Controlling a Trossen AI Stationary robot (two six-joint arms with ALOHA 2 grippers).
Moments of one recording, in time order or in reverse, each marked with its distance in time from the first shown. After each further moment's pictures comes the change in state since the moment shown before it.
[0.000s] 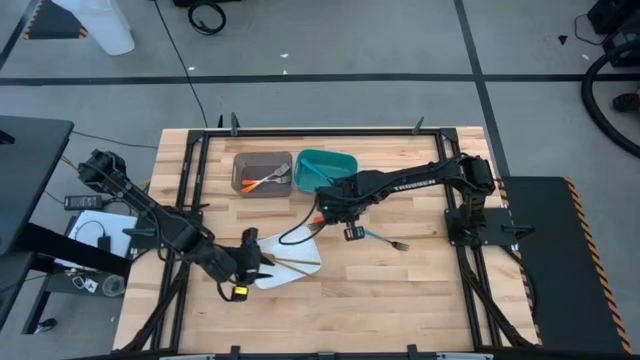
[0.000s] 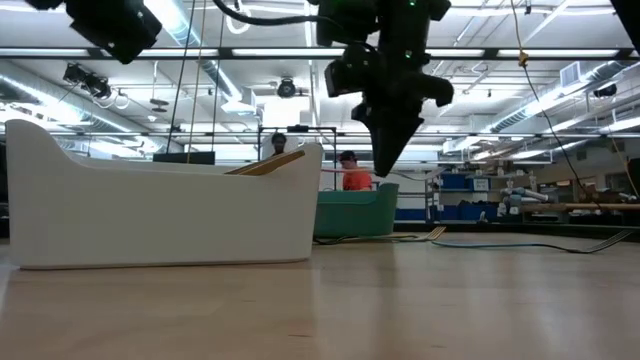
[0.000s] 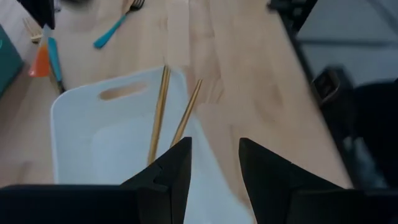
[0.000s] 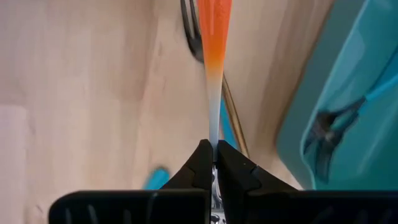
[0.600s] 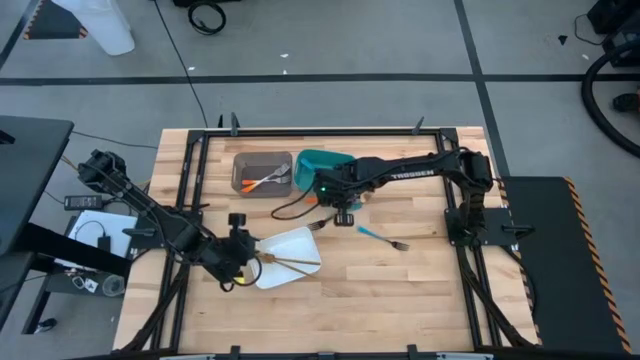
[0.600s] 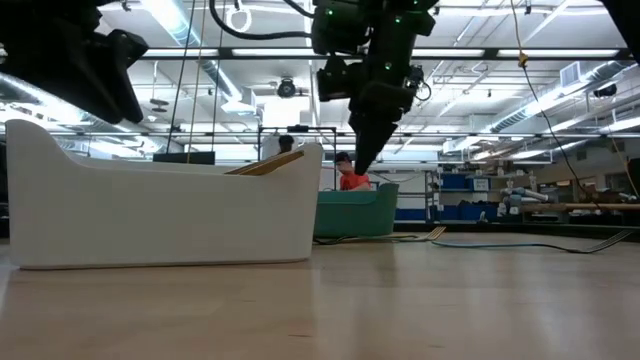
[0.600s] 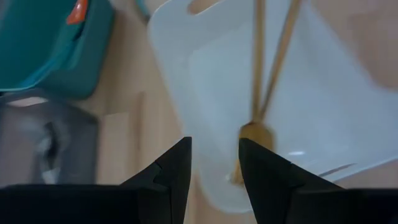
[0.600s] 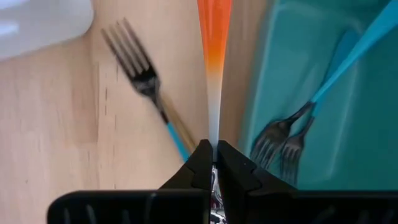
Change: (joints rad) left arm 0.007 0.000 0.000 -0.403 -0.201 0.078; right arm -0.096 0.000 0.012 0.096 -0.006 0.072
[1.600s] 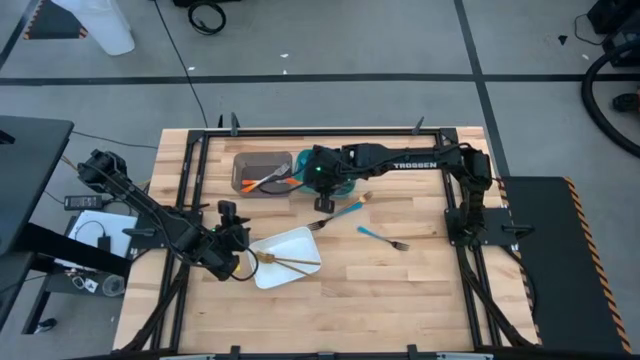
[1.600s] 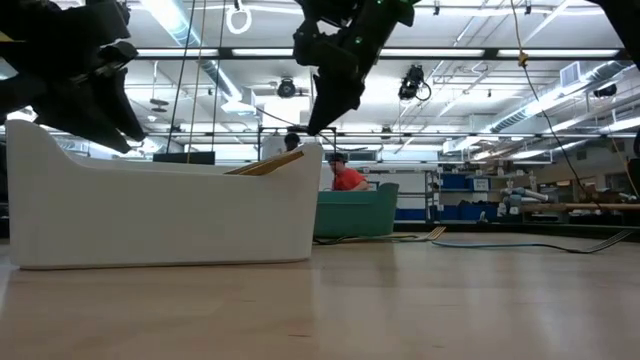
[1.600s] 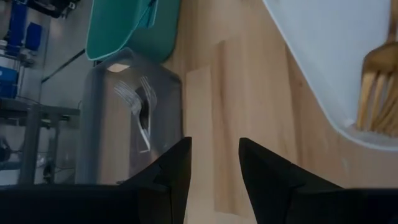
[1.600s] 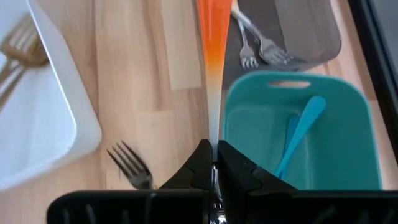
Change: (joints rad) left arm -0.002 -0.002 -0.082 -0.195 -0.252 0.004; right arm -0.050 0.000 0.136 0.146 -0.054 0.059
